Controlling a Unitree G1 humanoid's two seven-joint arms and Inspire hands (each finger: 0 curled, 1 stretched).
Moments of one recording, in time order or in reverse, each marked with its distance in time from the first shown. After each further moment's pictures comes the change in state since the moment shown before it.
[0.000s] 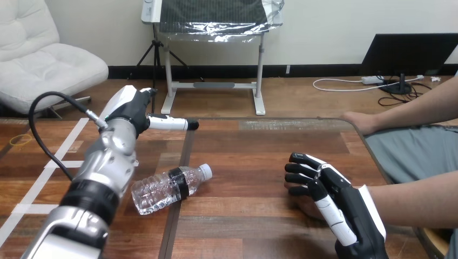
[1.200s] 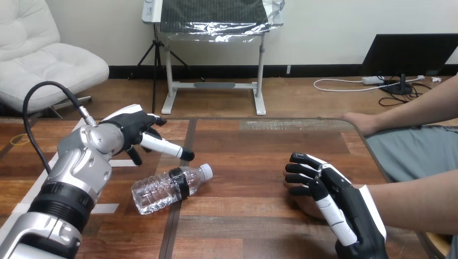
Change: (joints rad) left arm 0.036 0.128 -0.079 -0.137 0.073 0.045 -0.399; right arm 0.000 0.001 0.001 0.000 -0.001 0.000 -0.006
